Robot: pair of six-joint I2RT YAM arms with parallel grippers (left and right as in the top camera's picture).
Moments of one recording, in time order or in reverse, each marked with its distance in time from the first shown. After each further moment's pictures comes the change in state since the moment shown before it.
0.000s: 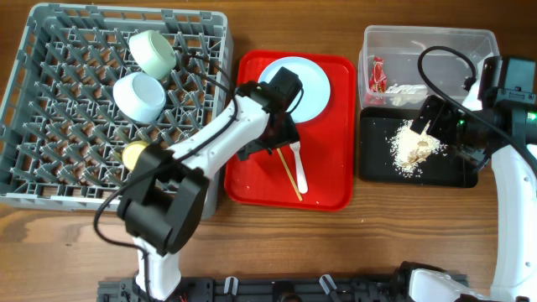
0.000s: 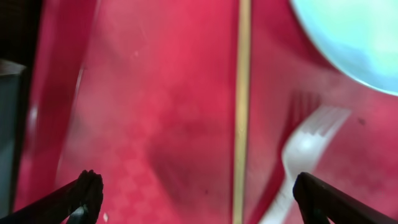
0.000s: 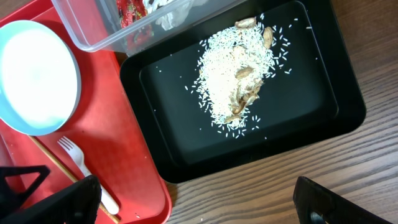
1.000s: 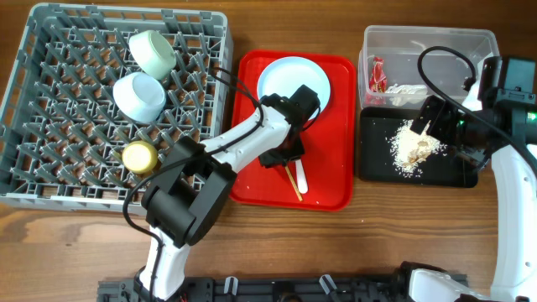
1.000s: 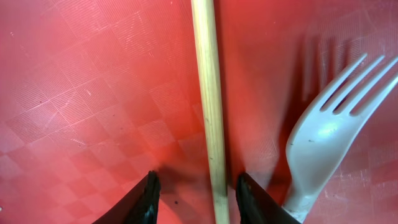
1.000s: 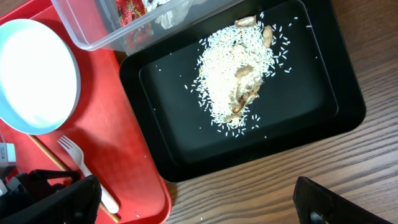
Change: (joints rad) left arm -0.086 0.096 0.000 0.040 0.023 -0.019; right arm 0.000 0.000 0.000 -0.003 0.000 0.000
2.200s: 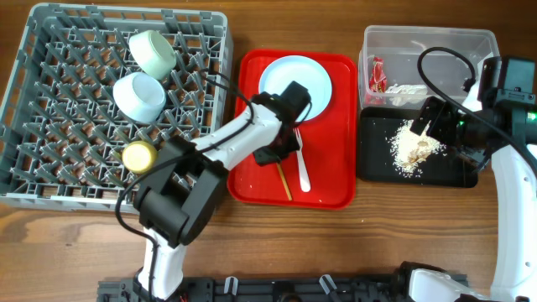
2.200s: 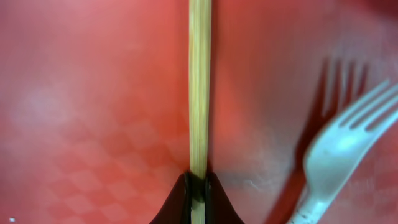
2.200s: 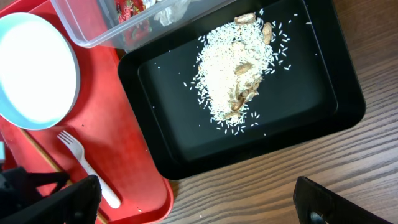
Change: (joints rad) left arm 0.049 -0.026 -0.041 0.045 0.034 -0.008; right arm 0.000 0.000 0.000 -0.009 0.000 0.000
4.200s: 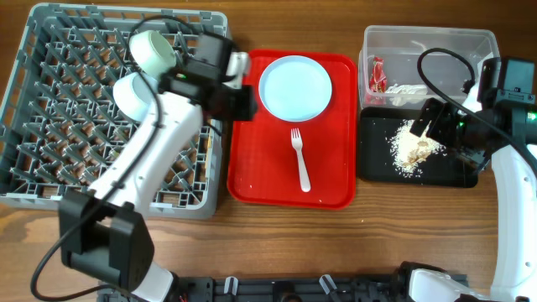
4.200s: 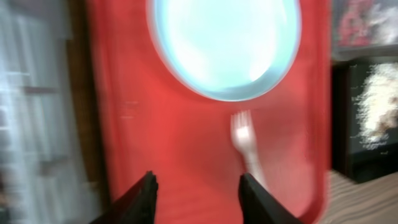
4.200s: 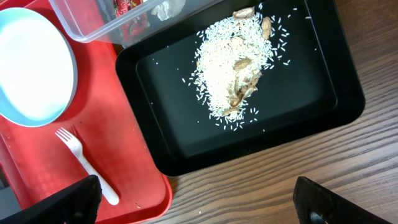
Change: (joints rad) left arm 0.258 -0.356 -0.024 0.070 0.184 0.640; right arm 0.000 0.000 0.000 -0.014 0.000 0.000
